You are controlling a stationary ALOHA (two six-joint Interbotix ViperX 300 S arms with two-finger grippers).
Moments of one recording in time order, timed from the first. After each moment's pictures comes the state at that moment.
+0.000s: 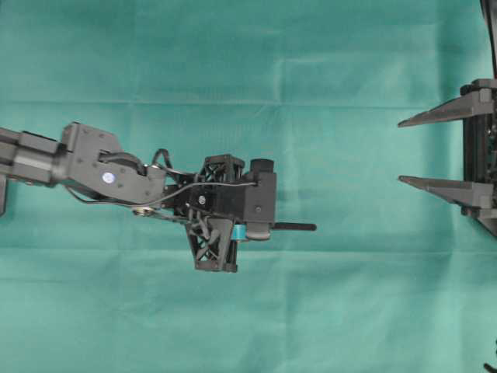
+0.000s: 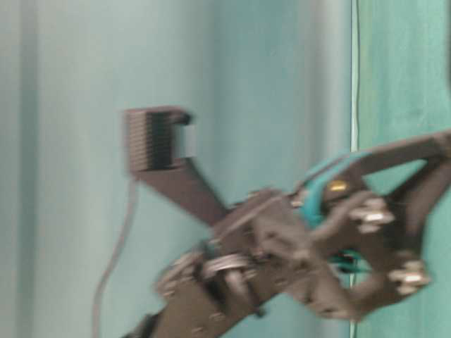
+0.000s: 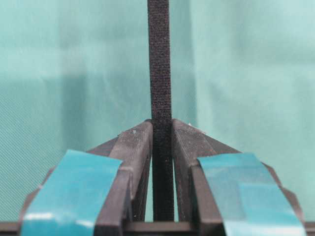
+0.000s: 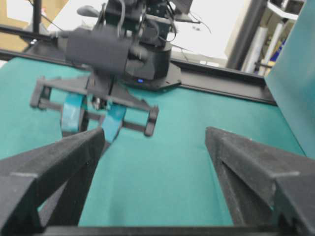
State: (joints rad) left arm -0.13 0.16 0.40 -0.02 0.21 -0.04; right arm 0.00 -0.97 1.27 -0.03 -0.36 0.00
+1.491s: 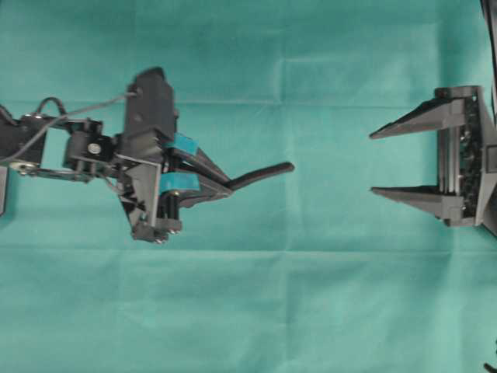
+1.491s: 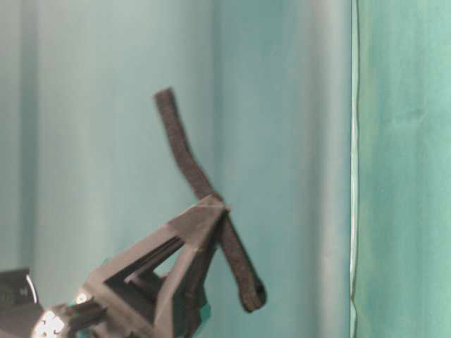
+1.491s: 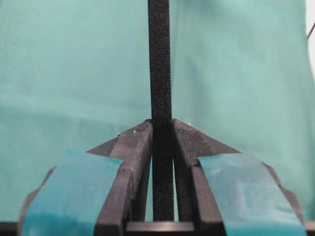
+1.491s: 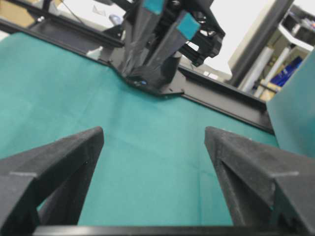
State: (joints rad) left arm -0.07 -0.27 0.65 -0.02 0.02 -0.30; right arm 0.00 -0.76 1.17 -0.20 -0.44 -0.06
